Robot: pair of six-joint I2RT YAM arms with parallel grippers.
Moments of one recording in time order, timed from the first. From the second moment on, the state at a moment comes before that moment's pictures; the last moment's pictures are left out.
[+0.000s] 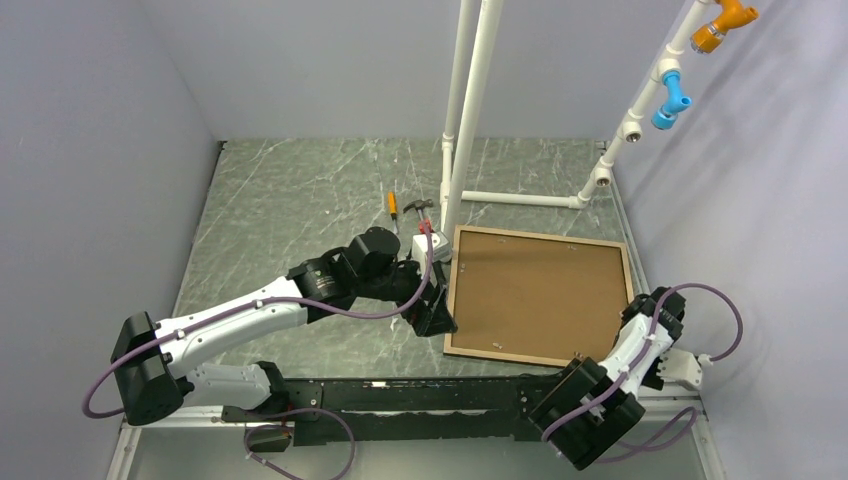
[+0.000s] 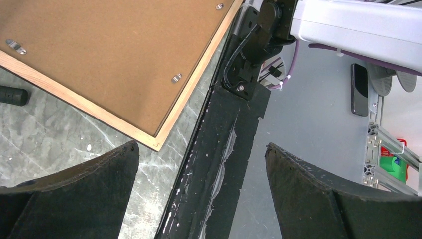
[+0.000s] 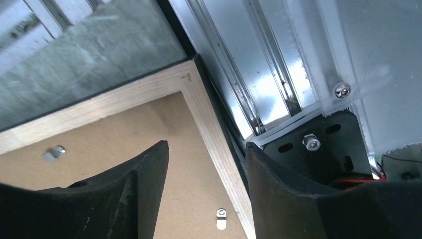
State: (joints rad) left arm -1.01 1.21 0.98 -0.27 0.42 -0.32; right arm -0.86 0.91 0.49 -0.96 0.39 1.17
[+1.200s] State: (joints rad) left arm -1.02 1.32 1.08 -0.29 0.33 -0.23; right arm -0.86 0.94 0.44 -0.80 0.54 1.21
